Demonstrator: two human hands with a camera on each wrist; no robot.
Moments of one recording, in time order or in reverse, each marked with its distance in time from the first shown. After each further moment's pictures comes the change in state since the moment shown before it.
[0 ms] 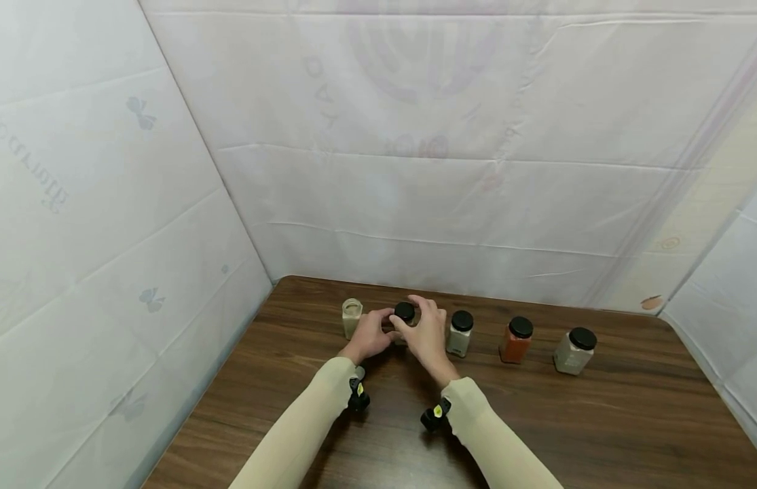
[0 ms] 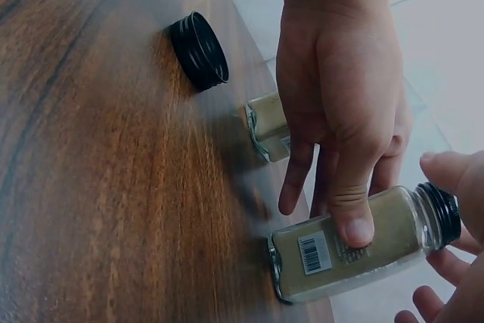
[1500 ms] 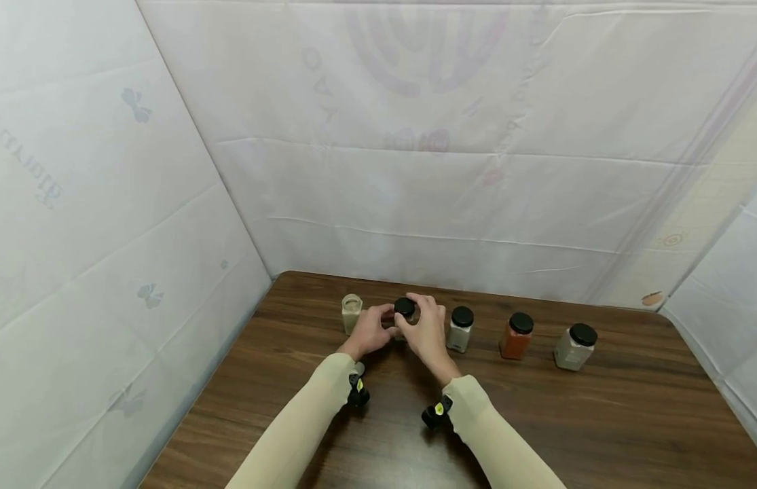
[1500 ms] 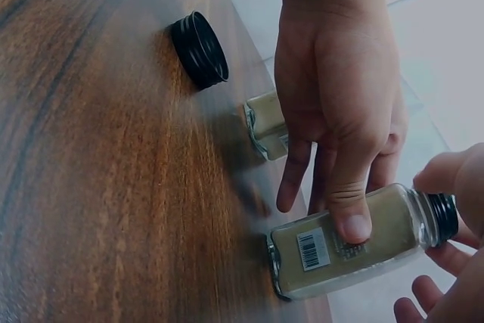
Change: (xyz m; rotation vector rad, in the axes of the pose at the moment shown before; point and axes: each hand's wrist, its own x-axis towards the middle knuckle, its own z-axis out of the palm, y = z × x) left_hand 0.003 -0.002 0.003 -0.023 -0.014 -0.029; right_hand -0.001 0.000 -0.003 -0.002 -0.024 -0.029
